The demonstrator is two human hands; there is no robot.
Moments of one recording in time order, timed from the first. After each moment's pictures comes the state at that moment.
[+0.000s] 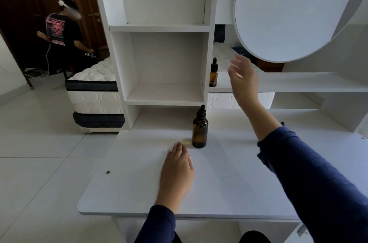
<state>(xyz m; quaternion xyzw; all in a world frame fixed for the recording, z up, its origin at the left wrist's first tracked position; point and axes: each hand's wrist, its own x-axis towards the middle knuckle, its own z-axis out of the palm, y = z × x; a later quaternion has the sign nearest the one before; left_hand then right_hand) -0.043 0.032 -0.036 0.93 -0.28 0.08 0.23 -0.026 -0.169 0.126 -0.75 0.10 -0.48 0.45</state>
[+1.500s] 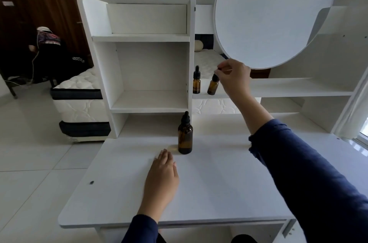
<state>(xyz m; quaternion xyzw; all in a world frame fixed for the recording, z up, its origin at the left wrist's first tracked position) -0.050 0.034 -0.029 0.93 -0.28 0.06 0.25 -0.041 -0.188 0.161 -0.80 0.14 -0.48 0.32</state>
